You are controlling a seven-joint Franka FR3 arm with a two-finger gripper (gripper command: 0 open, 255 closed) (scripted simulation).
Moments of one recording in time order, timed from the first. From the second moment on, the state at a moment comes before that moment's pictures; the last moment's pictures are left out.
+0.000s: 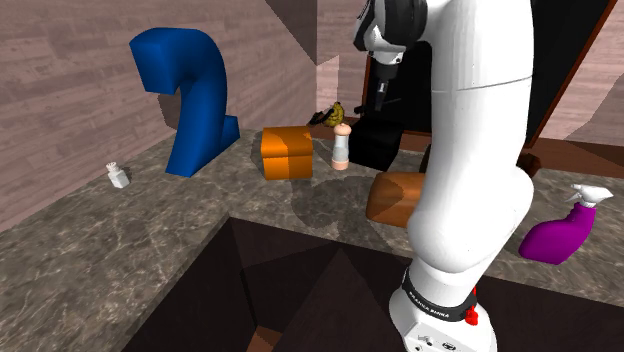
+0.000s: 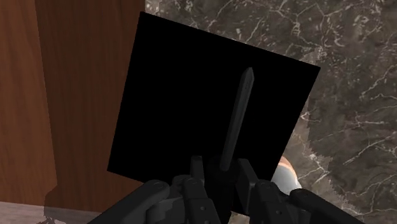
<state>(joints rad) -0.36 0.32 -0.74 -1.76 0.27 2.11 -1.43</state>
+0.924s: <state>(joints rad) -0.46 0.47 -0.70 -1.71 0.39 2.18 -1.53</state>
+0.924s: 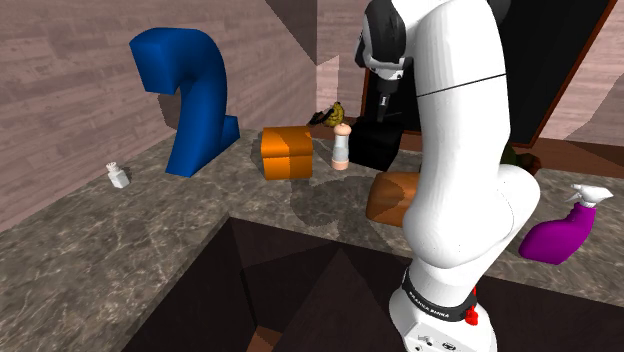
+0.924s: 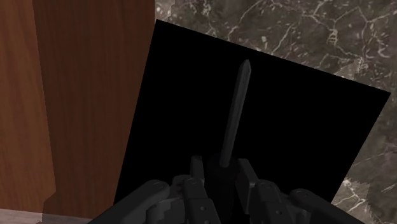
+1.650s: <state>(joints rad) -0.47 0.49 -0.68 -1.73 0.41 2.21 -1.54</state>
